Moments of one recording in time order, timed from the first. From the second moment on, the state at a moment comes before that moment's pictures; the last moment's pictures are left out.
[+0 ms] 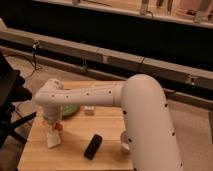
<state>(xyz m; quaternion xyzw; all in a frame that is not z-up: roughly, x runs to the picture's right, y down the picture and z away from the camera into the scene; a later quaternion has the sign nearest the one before) -0.271 0.196 0.778 0.01 -0.40 -0.89 0.24</state>
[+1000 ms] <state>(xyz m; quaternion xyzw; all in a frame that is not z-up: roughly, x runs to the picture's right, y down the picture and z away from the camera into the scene) -0.277 0.205 0.774 0.00 -0.41 -0.88 0.24</state>
